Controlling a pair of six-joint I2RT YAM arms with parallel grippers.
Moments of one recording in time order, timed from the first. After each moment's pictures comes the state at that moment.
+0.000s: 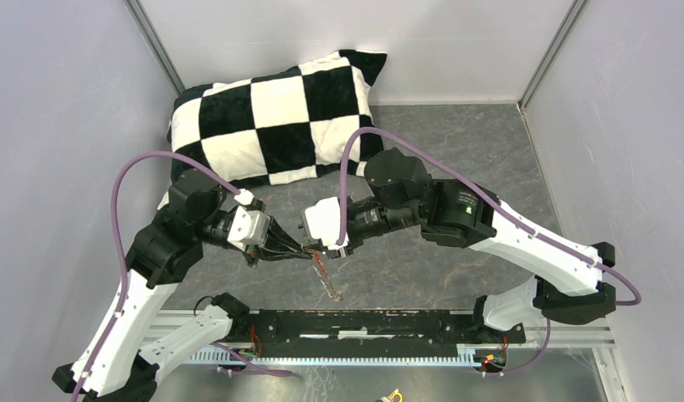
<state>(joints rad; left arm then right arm) -0.56 0.80 1.24 -0.83 1.16 0.50 1.25 1.42 1.80 -0.75 -0.41 -0.61</state>
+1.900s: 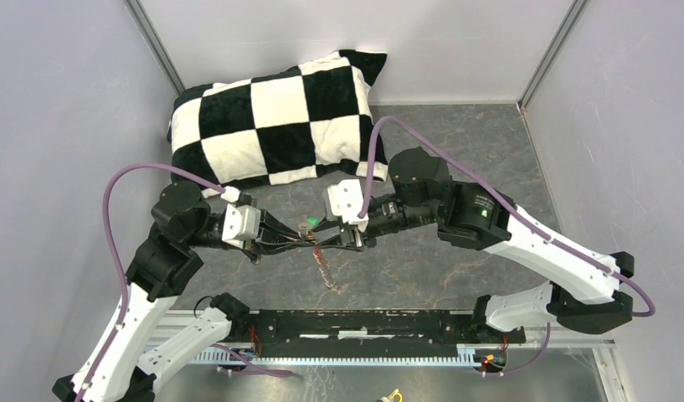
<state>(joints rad) -0.56 0.70 1.11 -0.51 1.06 0.26 1.17 1.30 1.66 -0.64 -0.50 -0.39</state>
